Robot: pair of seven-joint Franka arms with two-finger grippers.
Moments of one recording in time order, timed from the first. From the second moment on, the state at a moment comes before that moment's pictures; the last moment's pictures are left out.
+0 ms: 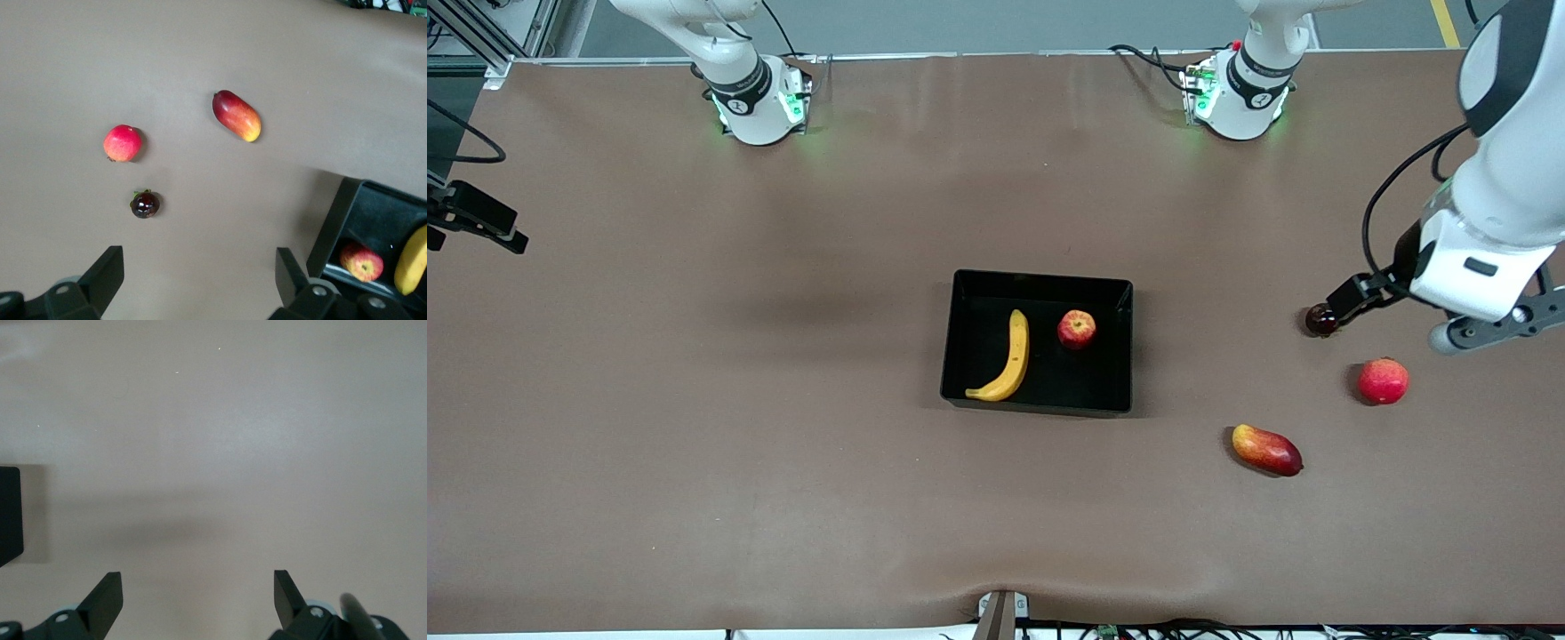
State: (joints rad) left arm 0.16 0.24 -0.43 -1.33 0.21 1.55 -0.49; right arm -0.05 0.04 -0.01 -1.45 0.01 1.52 -0.01
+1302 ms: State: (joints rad) left arm -0.04 -0.09 -0.12 -1.69 0.04 1.58 -0.16; right arm -0.05 0.04 -0.01 -1.45 0.01 1.52 -0.01
